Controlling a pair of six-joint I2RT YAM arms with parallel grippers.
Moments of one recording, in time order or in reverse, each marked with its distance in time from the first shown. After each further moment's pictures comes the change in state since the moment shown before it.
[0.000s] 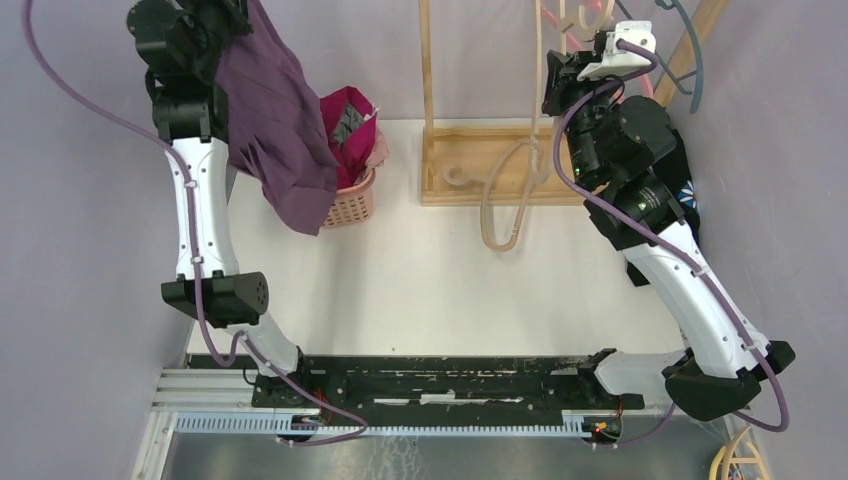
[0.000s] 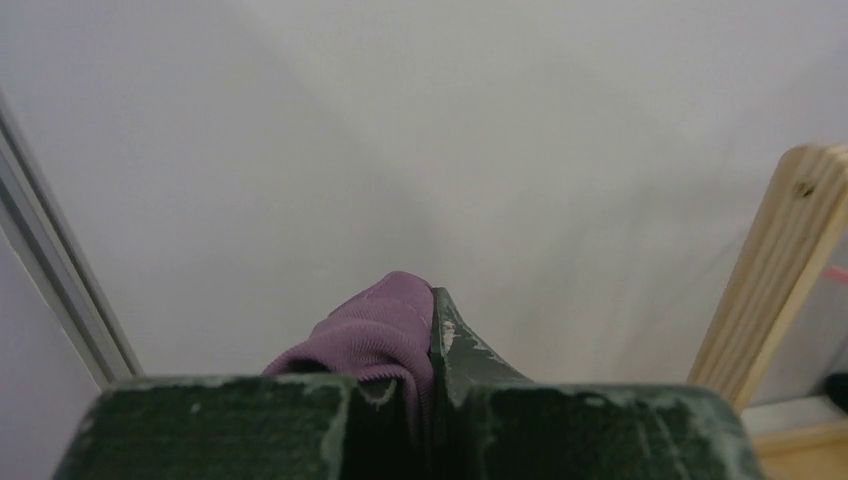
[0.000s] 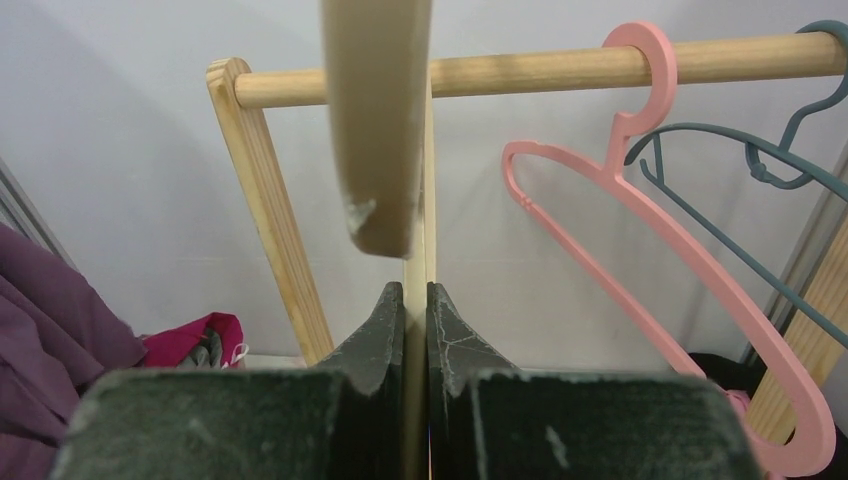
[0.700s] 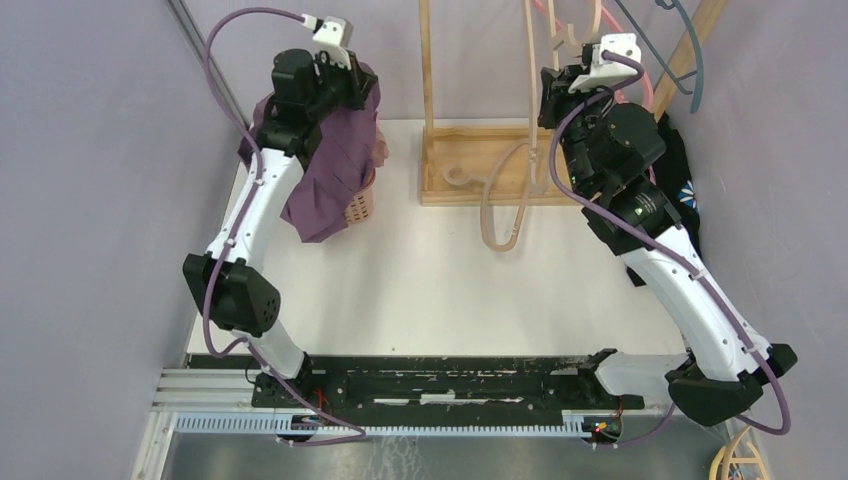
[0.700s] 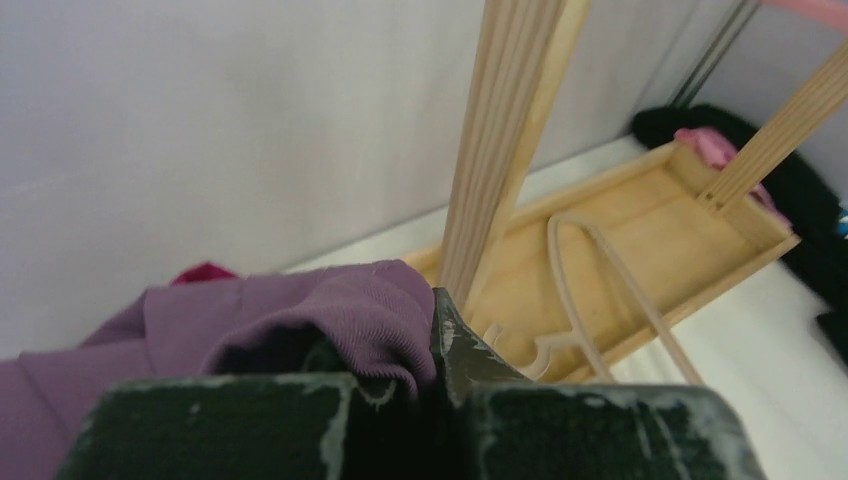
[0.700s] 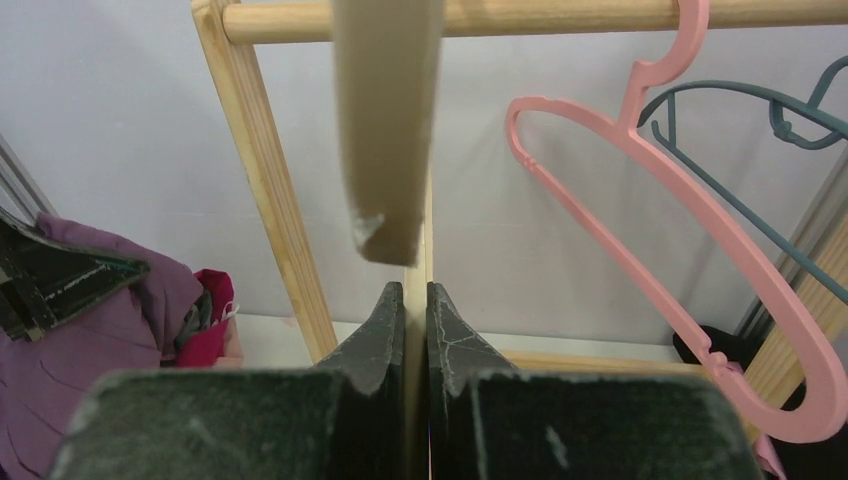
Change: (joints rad) left arm -0.312 -0.036 -0.491 0.001 0.048 0.006; right arm 0.000 -0.016 -0.065 -0.030 -0.011 0.009
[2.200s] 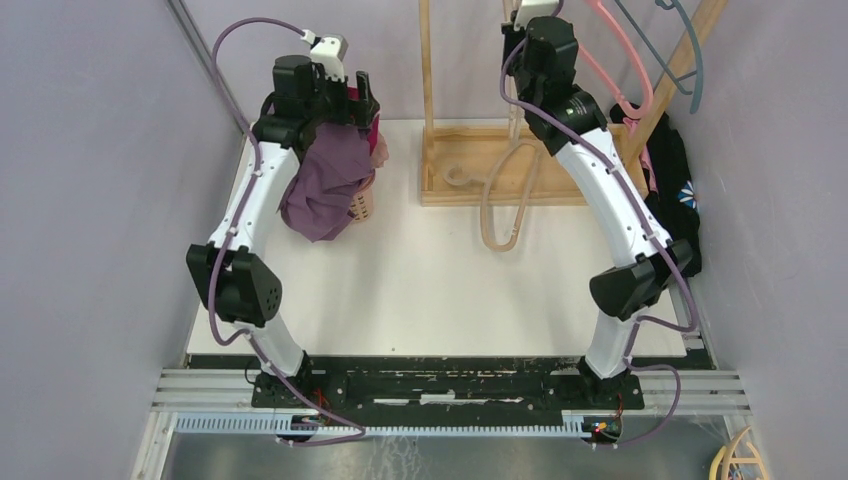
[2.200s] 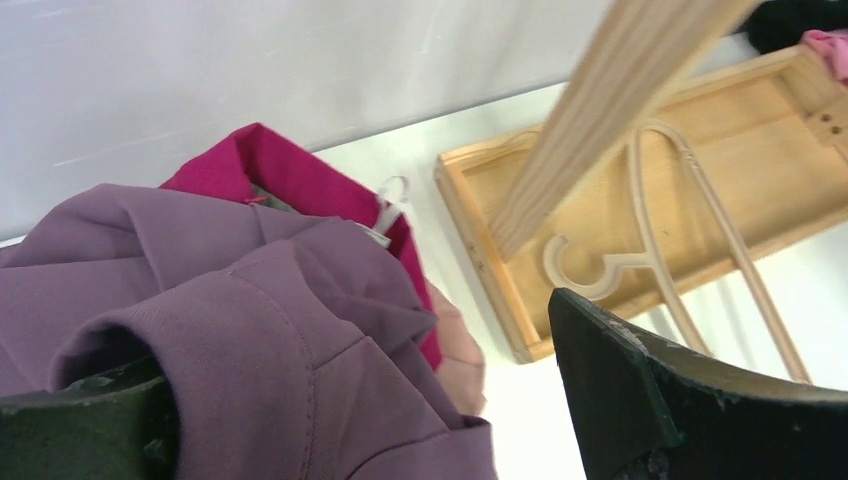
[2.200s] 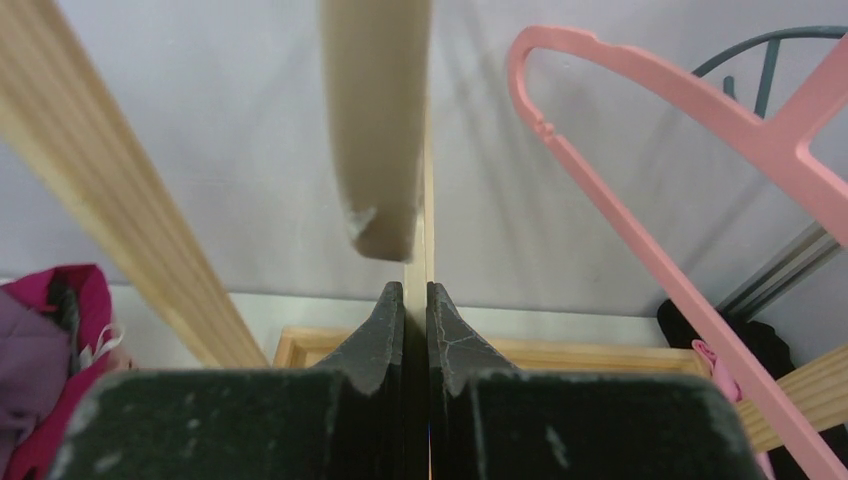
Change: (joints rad) left arm 0.055 0.068 -0.008 -0.224 -0.060 0.062; right arm -0.123 0.569 0.575 -0.268 -0.021 0.006
